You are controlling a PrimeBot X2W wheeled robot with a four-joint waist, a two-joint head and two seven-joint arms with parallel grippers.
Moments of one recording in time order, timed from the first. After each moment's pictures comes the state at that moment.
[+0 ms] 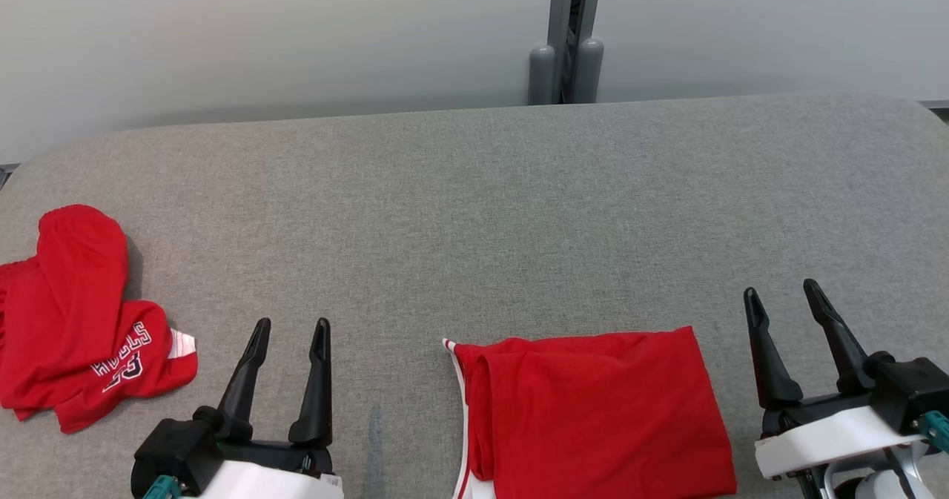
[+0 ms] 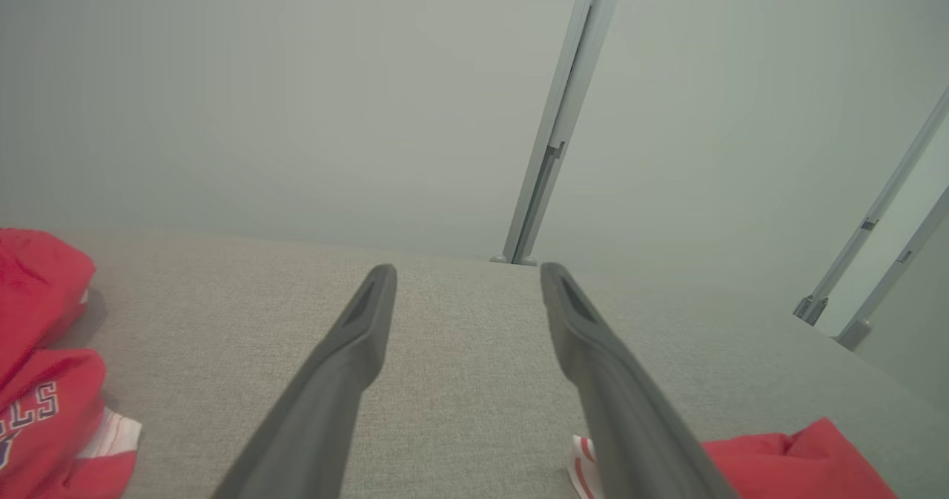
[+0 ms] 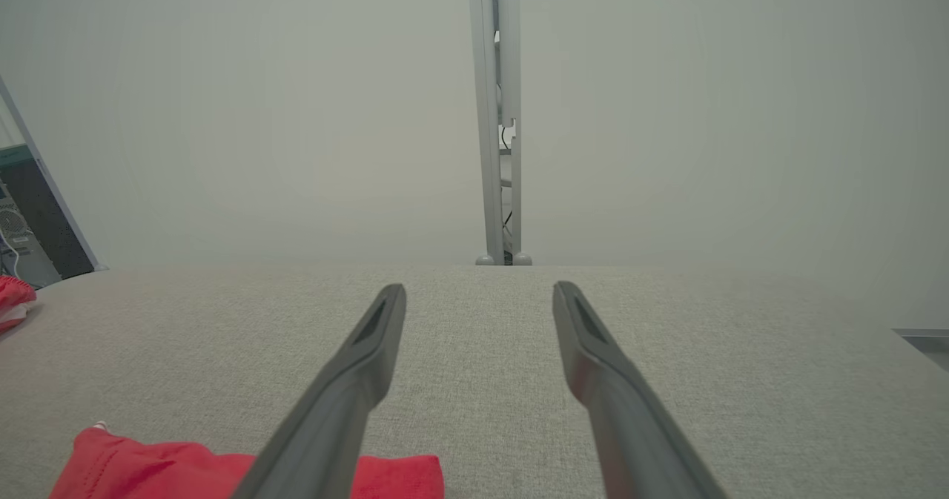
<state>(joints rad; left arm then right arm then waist) 0.05 0.05 -0.13 0.04 -0.34 -0.04 -0.26 -0.07 -0.16 0.11 0.15 0.26 0.13 -0.26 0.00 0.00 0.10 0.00</state>
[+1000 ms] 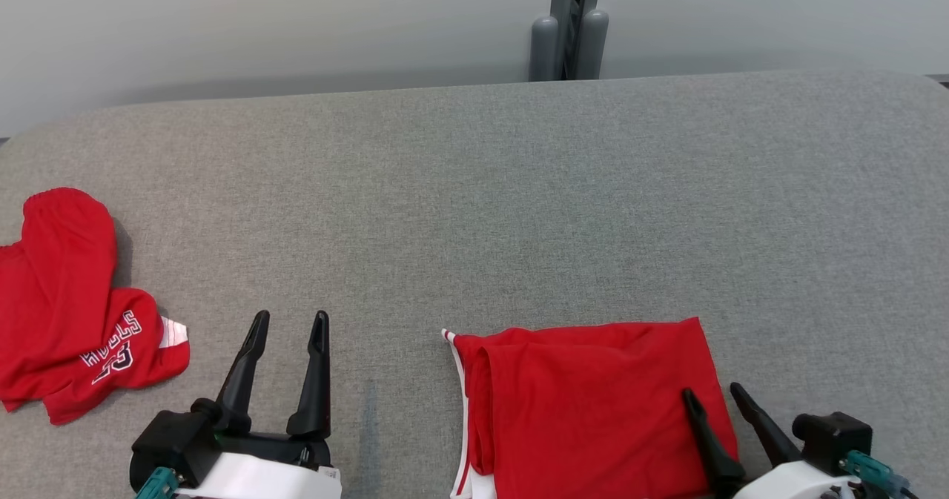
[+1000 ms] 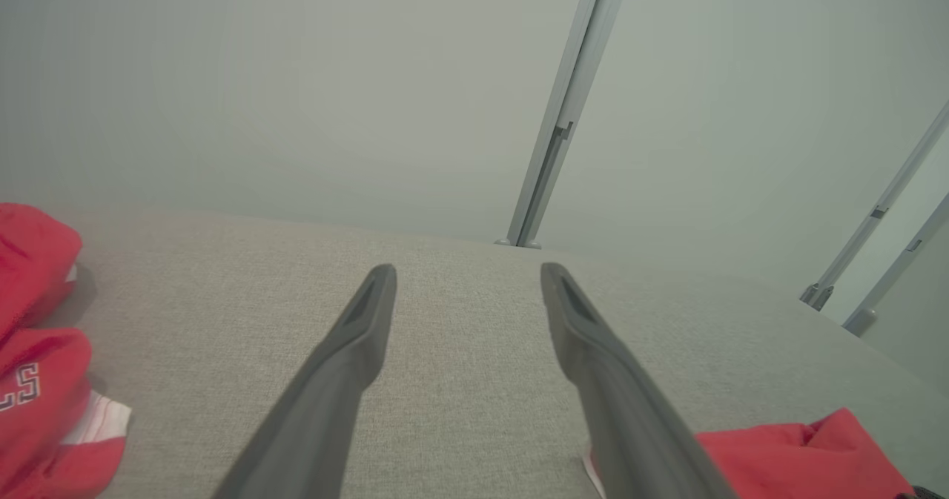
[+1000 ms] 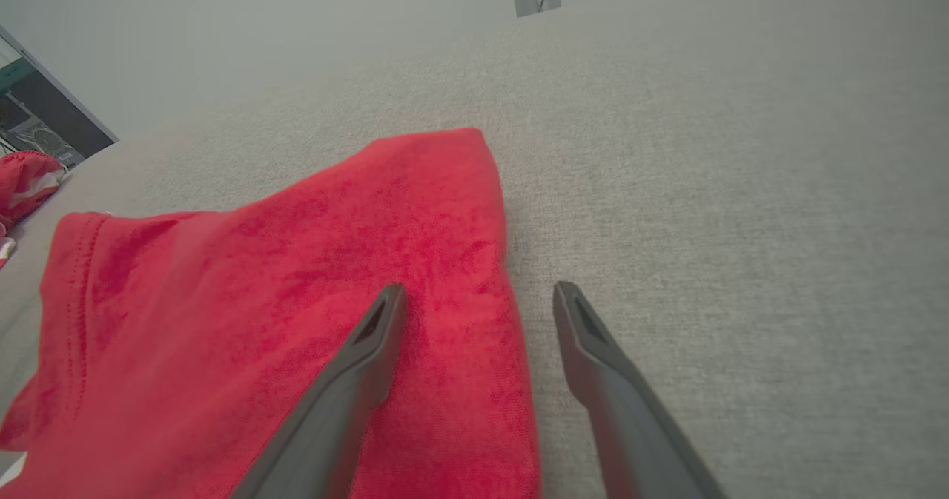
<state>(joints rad) 0.03 0.05 -0.13 0.05 -0.34 -0.05 -0.26 -0.06 -0.19 0.33 0.41 0.50 0.13 -0.26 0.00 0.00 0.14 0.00</state>
